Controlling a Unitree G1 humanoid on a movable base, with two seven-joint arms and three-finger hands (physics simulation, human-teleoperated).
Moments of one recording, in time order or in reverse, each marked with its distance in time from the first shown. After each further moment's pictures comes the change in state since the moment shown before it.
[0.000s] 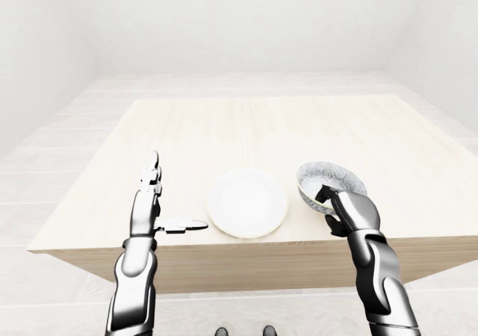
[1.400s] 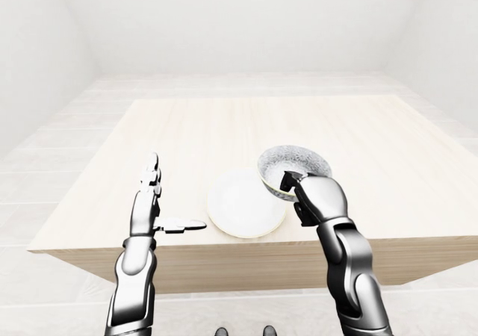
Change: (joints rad) left arm -0.018 0.015 0.011 0.074 -0.013 -0.040 0.000; right arm -0.050 0.146 0.209 -0.250 -0.221 0.000 0.208
